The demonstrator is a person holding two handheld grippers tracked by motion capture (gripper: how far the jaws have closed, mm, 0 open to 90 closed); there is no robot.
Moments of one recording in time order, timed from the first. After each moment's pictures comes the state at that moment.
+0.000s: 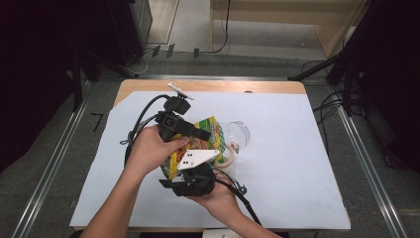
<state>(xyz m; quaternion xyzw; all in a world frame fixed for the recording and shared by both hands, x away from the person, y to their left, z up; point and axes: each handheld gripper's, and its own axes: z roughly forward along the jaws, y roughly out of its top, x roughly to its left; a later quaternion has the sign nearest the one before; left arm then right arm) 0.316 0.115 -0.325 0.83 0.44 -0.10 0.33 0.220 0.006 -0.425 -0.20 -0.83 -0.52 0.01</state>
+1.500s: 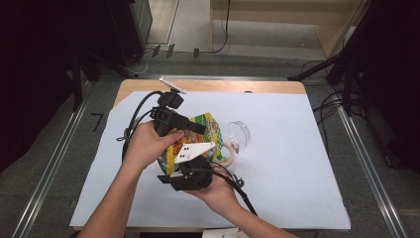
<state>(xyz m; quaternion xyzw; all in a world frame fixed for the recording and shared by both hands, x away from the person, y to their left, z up) 0.329 0.130 -0.326 0.81 0.45 -0.11 0.35 0.233 0.012 -0.419 -0.19 -0.84 -0.51 0.02</state>
